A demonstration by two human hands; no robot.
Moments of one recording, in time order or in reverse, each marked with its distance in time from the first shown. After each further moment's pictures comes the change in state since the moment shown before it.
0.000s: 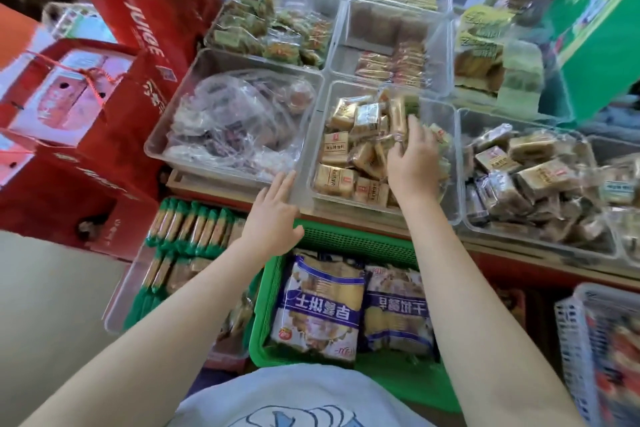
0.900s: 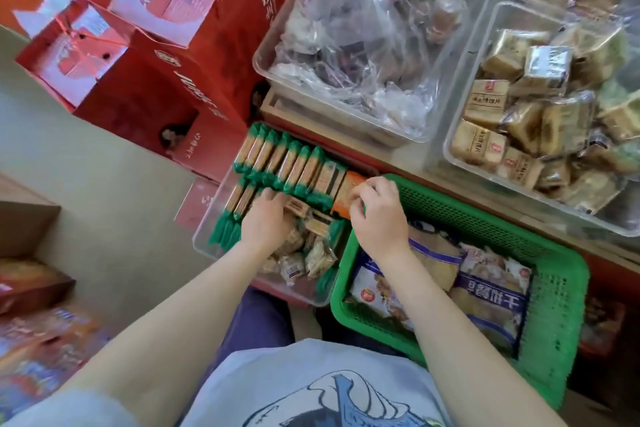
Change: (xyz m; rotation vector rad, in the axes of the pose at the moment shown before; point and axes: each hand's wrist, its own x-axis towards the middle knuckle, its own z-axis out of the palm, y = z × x) left_hand -0.090 -0.166 0.128 -0.341 -0.088 -0.567; right_hand -0.178 -0.049 0.180 0.005 -0.461 -0.373
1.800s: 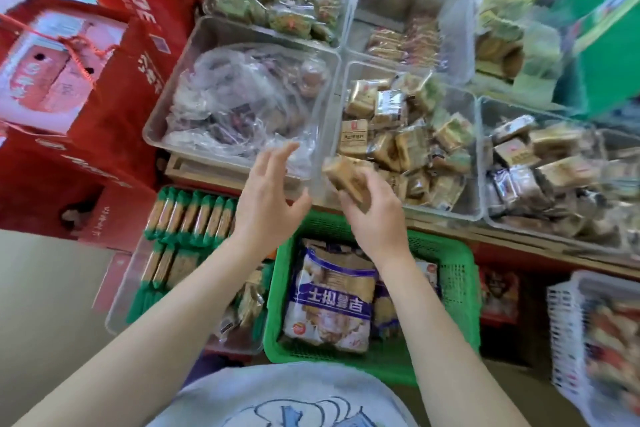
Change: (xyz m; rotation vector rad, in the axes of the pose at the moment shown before) left_hand -0.034 0.187 -0.098 -0.449 0.418 0.672; right_hand 0.001 0.023 -0.158 0.207 0.274 0.165
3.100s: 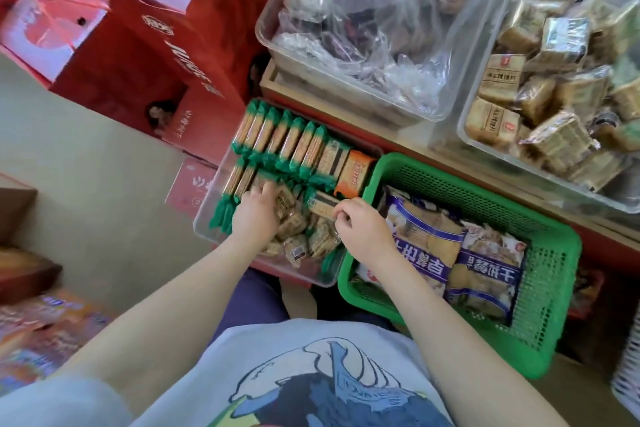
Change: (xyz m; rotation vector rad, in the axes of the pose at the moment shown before) left_hand -0.143 -0.203 -0.018 0.464 -0.509 -0.717; right_hand -0.084 -0.002 0.167 -0.192 -0.755 0.169
